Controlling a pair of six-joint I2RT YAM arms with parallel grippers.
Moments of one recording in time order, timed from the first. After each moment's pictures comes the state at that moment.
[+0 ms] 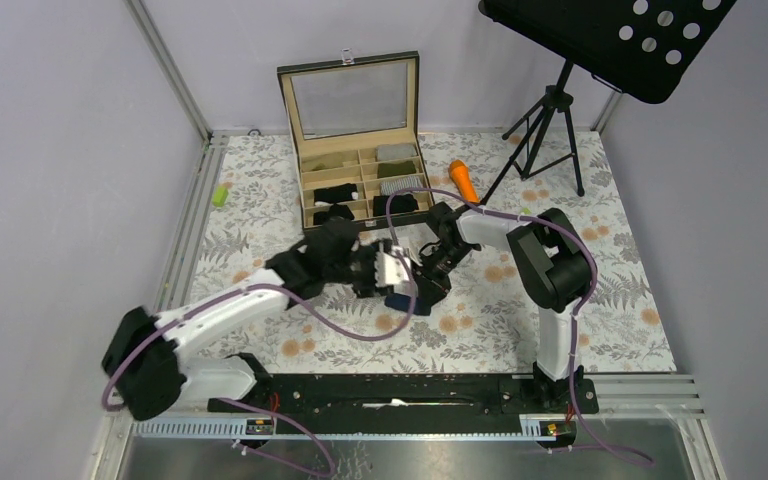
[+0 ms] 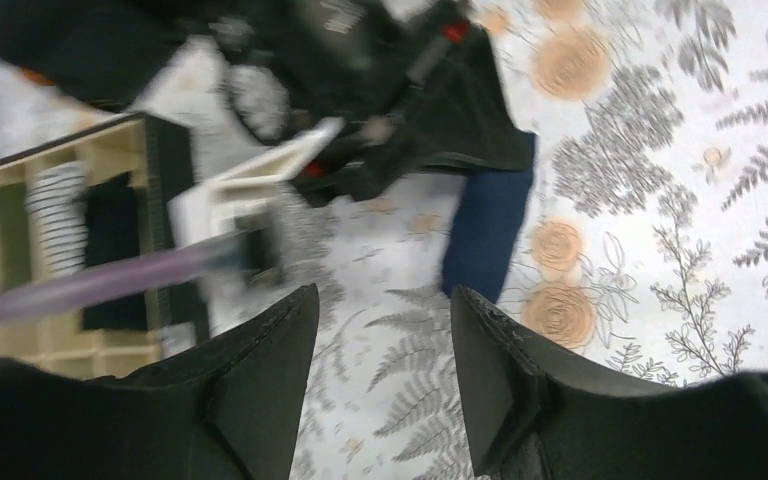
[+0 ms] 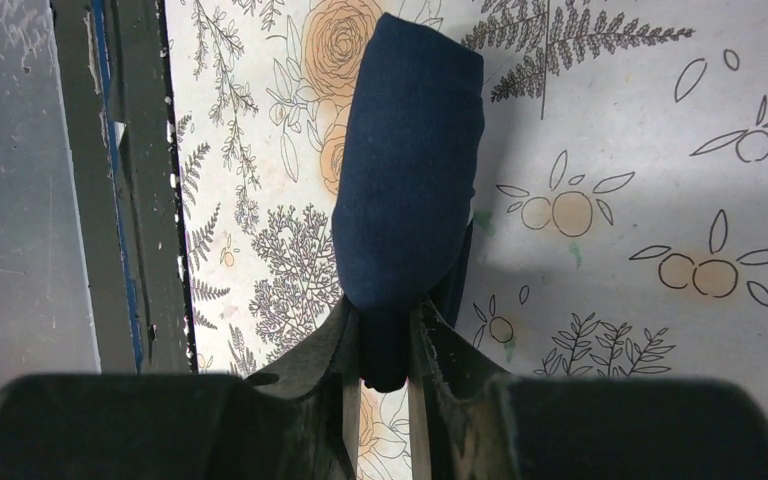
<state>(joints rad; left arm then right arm) -0.77 1.17 0.84 -0.25 0.38 0.69 0.56 2.00 1.21 -0.87 -0.85 -0.87</state>
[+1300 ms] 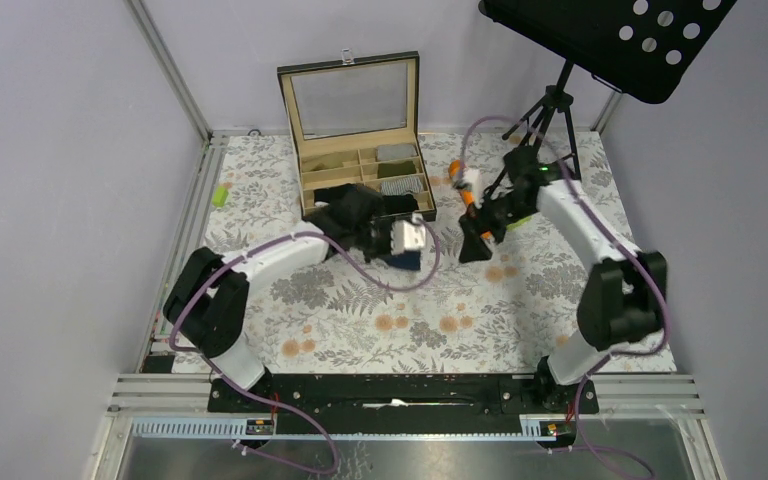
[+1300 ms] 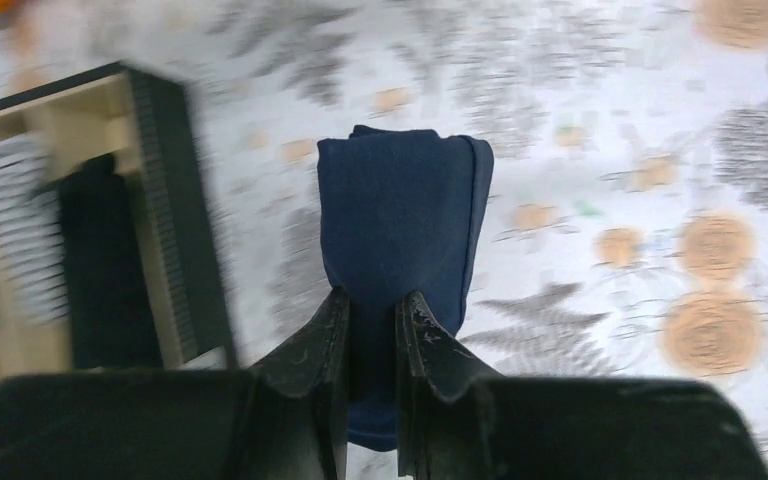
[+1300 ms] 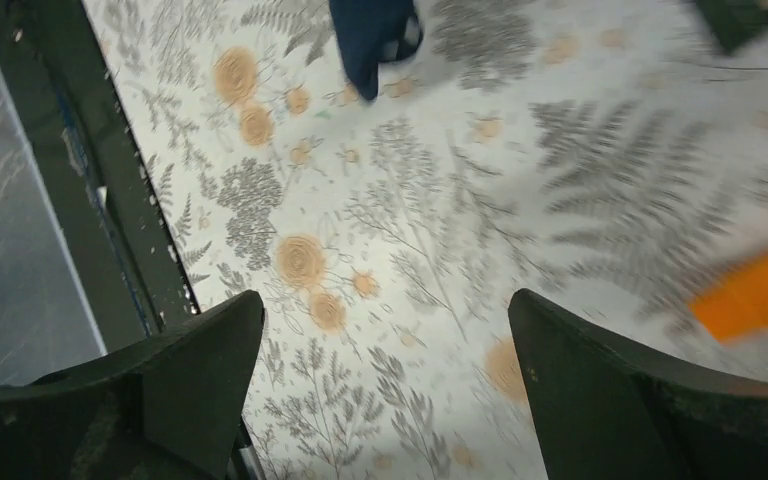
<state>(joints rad) -0.71 1.63 1.06 -0.30 0.45 0.83 0.27 1.69 1.33 -1.06 -0.77 -0.76</state>
